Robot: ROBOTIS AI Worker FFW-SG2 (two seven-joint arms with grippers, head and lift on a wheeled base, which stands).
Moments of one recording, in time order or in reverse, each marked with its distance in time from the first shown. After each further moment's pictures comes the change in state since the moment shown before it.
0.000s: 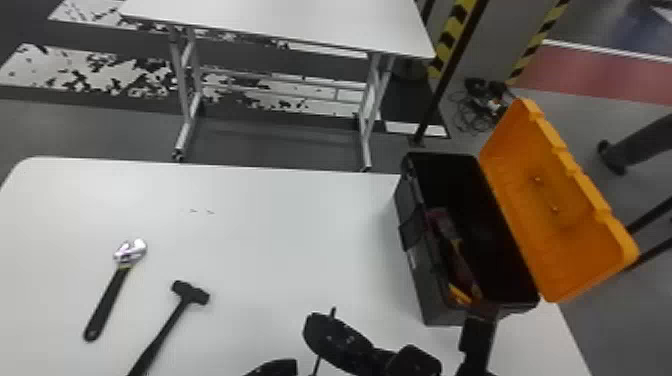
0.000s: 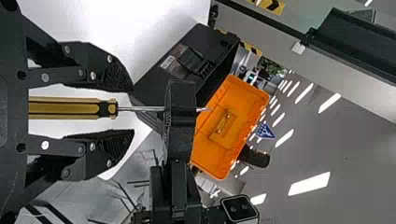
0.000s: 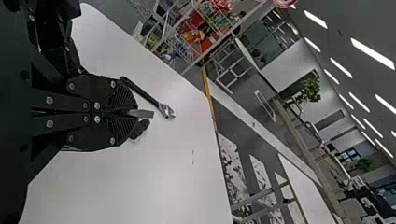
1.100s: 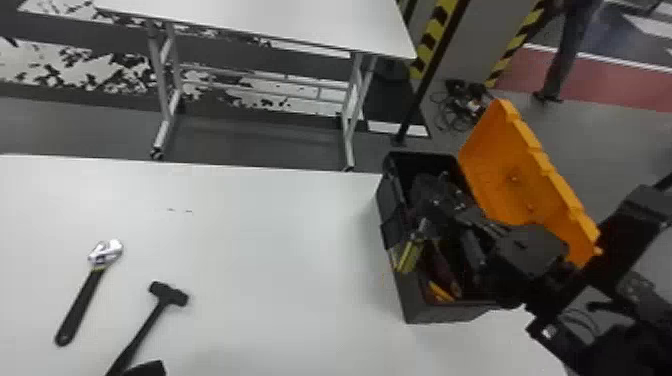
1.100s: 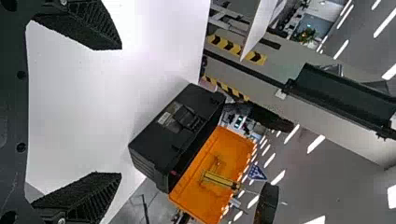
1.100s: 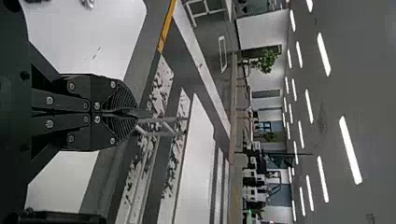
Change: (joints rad) left arm 0.102 -0.012 0.215 0.001 0.065 -0.105 -0.008; right arm -0.156 -0.032 -0.294 -0.278 0.140 -0.056 -0.042
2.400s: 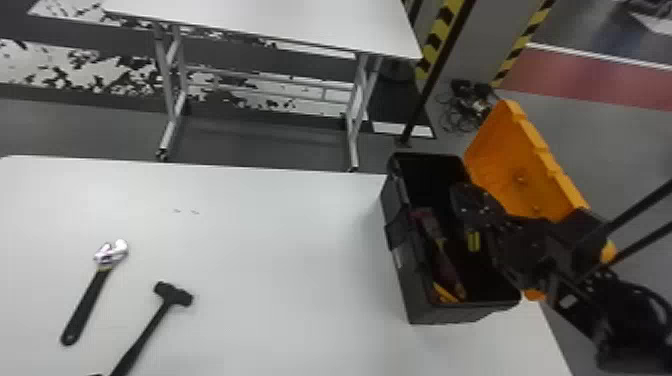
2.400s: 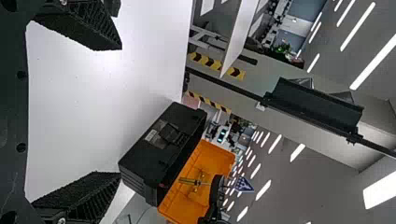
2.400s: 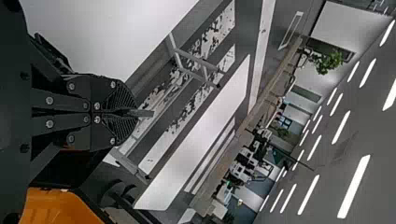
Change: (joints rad) left arm 0.079 -0.018 0.132 -0.003 0.072 -0.109 -0.085; right arm -0.100 -0.182 -0.020 0.423 0.329 -0.455 -0.063
